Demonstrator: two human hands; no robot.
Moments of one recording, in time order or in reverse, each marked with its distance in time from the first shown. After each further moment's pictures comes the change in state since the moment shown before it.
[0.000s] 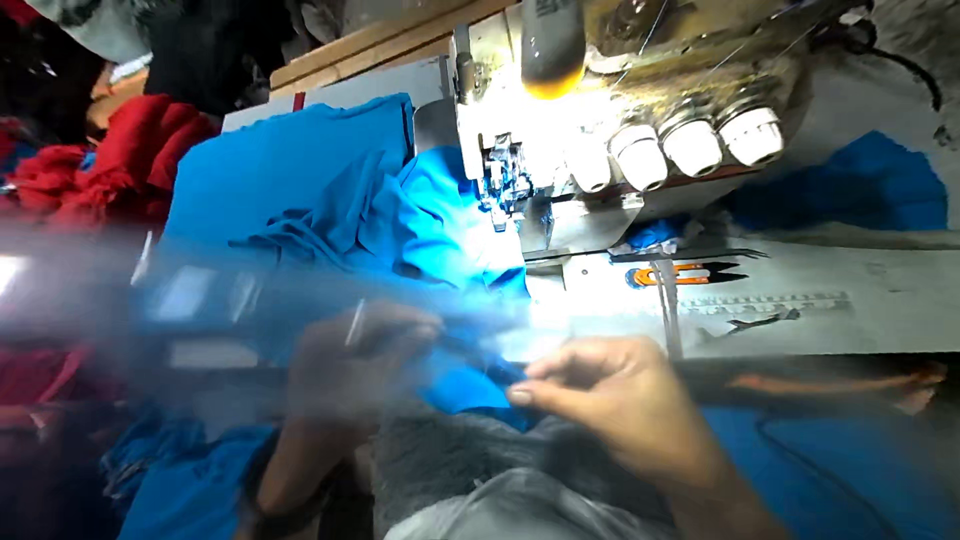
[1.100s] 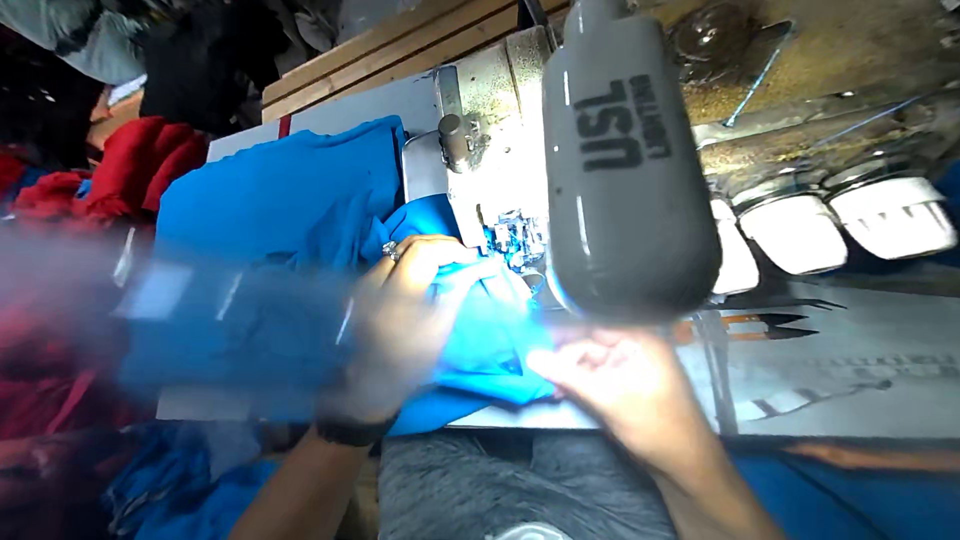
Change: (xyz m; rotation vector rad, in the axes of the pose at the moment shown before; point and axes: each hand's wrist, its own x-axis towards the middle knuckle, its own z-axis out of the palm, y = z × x) left_hand 0.104 -0.057 0.056 0.231 0.195 0.376; right_hand 0.063 0.038 -0.017 -0.005 0.199 0.061
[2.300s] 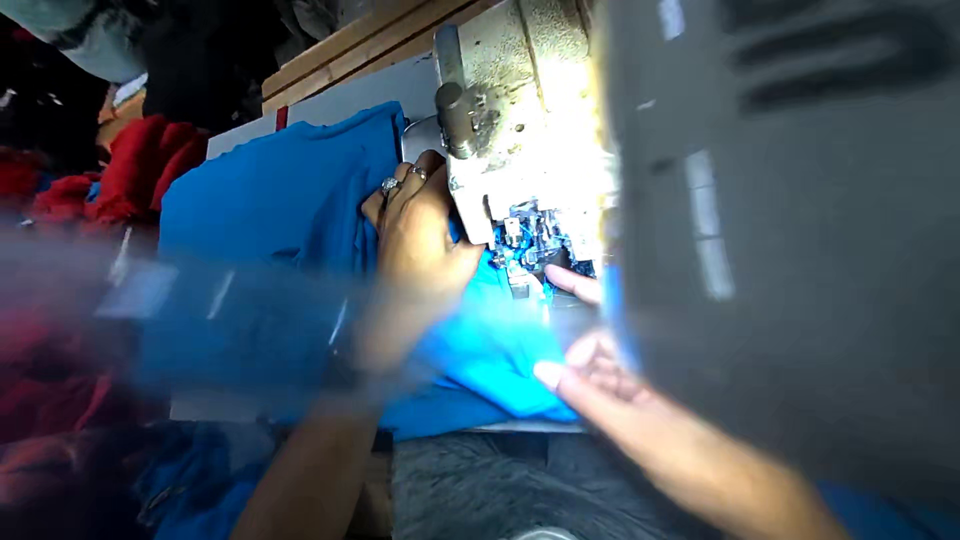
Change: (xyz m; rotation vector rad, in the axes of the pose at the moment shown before) left_hand 0.035 -0.017 0.011 0.280 -0.327 -0.232; right_hand 0.002 -0.015 0.003 -0.172 -0.085 -0.059
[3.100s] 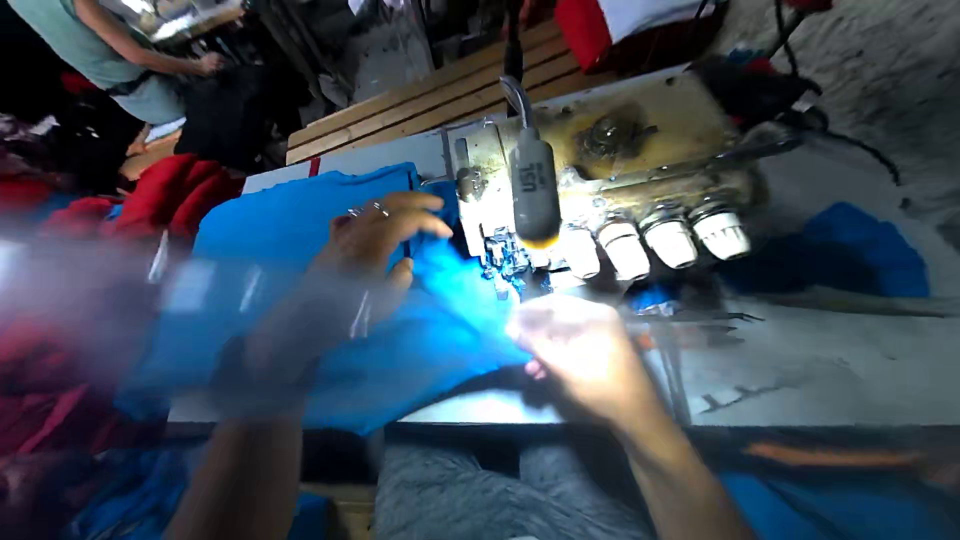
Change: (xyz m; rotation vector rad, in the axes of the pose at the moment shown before) left_hand -0.008 0.013 -0.107 0.102 -0.286 0.208; right_hand 0.011 -0.022 0.003 -0.008 0.042 0.025
